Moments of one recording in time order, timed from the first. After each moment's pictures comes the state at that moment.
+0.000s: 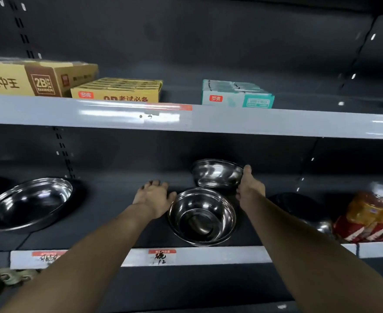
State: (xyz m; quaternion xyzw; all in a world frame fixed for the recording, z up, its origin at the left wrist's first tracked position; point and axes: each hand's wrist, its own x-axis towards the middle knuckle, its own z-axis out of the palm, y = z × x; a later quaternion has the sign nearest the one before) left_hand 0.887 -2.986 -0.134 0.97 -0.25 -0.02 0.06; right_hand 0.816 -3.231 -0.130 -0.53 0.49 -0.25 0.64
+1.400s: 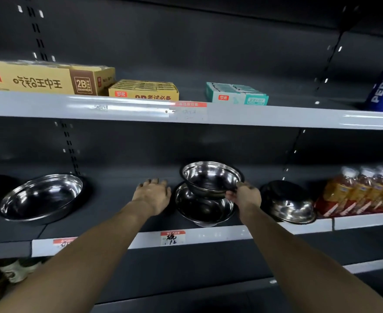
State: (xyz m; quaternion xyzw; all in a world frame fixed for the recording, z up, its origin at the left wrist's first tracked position) left_hand 0.857 -2.938 -0.126 0.96 -0.28 -0.02 0.06; right_hand 0.752 -3.170 -0.151 -0.51 0.38 -0.32 0.71
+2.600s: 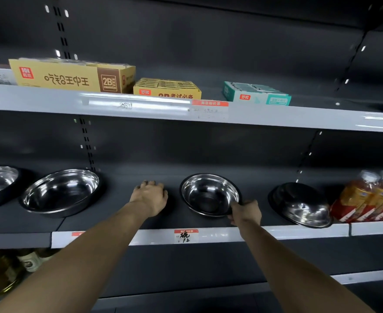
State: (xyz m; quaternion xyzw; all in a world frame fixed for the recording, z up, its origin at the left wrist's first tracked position) left_hand 0.871 -2.895 -0.136 0.97 -0.25 -0.03 0.05; right_hand 0.749 -3.128 -0.186 -0.67 0.46 -0.23 0.54
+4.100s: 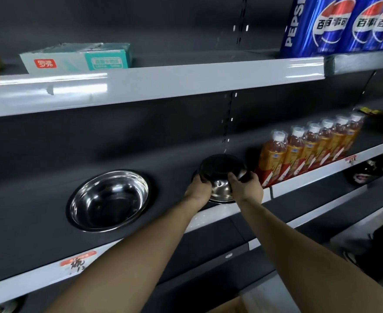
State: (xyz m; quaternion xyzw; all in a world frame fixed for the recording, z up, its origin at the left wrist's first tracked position) left_hand 0.740 -3.259 -0.185 0.83 -0.23 -0.27 0.43; right_hand 0.649 -3.359 -0.205 -0.65 0.52 -0.33 0.45
